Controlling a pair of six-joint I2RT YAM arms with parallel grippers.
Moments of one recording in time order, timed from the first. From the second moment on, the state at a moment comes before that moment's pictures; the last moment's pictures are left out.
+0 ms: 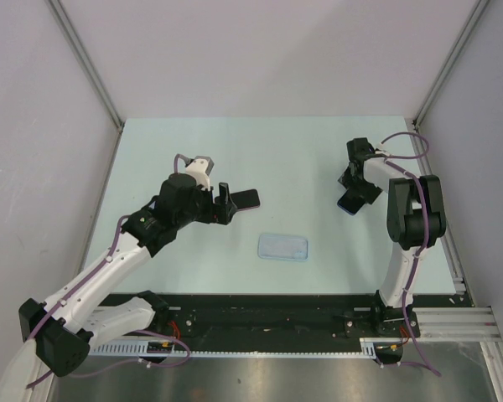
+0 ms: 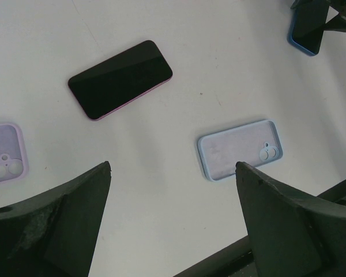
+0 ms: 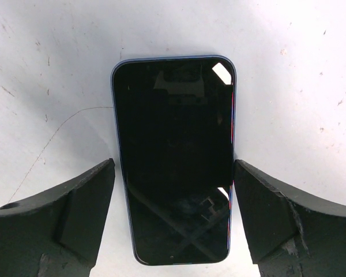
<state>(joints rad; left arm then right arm) -0.59 1.00 0.91 -0.47 -0.04 -0.36 0.11 1.97 1.34 -0.53 0.40 0.80</state>
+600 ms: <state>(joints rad) -0.59 0.99 0.91 -0.47 -0.04 -0.36 0.12 1.95 1.31 -0.47 0.33 0.63</state>
